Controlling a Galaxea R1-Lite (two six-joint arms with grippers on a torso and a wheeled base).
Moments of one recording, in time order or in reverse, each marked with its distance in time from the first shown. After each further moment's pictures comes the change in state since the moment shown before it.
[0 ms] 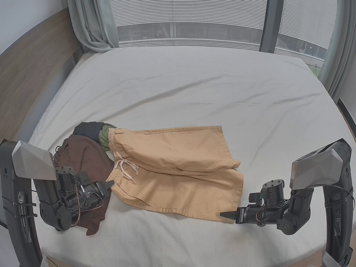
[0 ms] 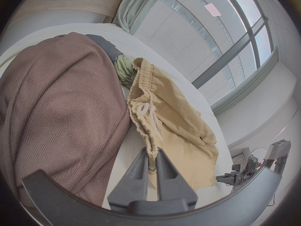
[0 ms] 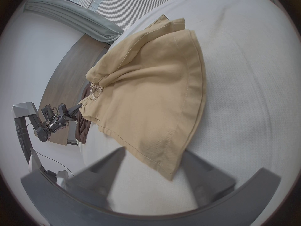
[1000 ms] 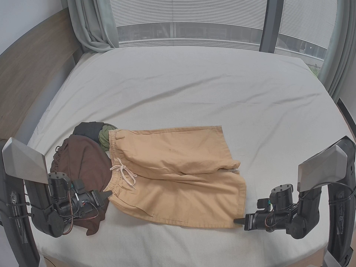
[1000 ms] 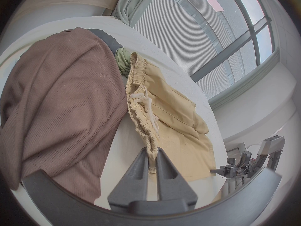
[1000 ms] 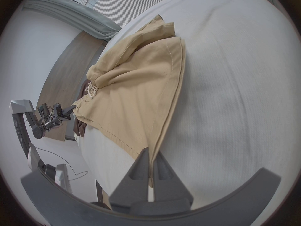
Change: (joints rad) left arm 0.012 -0.079 0.160 0.002 -0.064 0.020; right arm -0.029 -0.036 0.149 -0.052 -0.001 -0.040
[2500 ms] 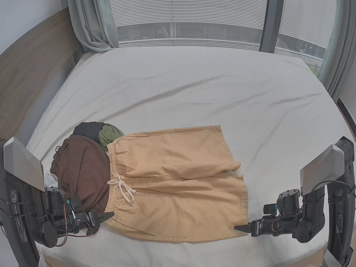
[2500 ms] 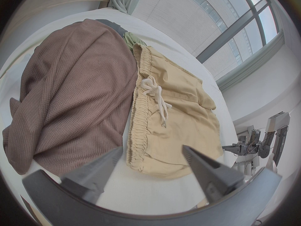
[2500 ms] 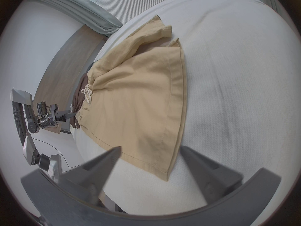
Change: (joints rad) left arm 0.038 0.013 0.204 -0.002 0.003 0.201; right arm -0.041 0.026 0.126 -0.106 0.001 -0.102
